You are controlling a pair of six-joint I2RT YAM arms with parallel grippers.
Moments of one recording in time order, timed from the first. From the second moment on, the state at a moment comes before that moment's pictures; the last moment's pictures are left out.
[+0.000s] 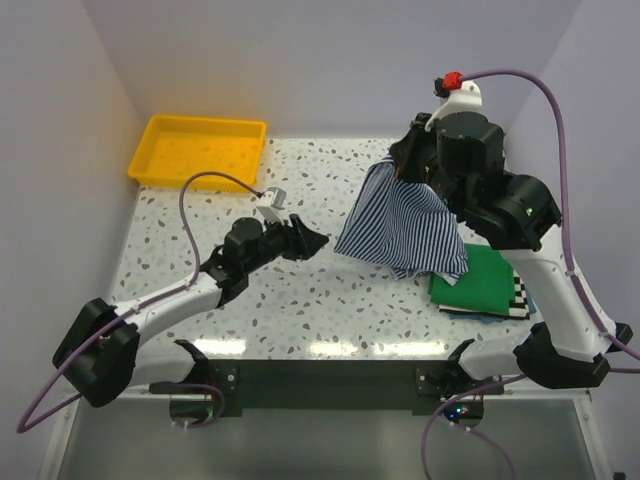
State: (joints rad) left arm -0.65 1.20 0.60 0.39 0.14 -0.65; right arm 0.75 1.35 1.99 -0.94 0.48 0.45
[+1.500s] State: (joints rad) left arm -0.67 1.64 0.67 0.73 0.32 -0.92; right arm 0.75 1.29 1.94 -0.96 0.51 0.45
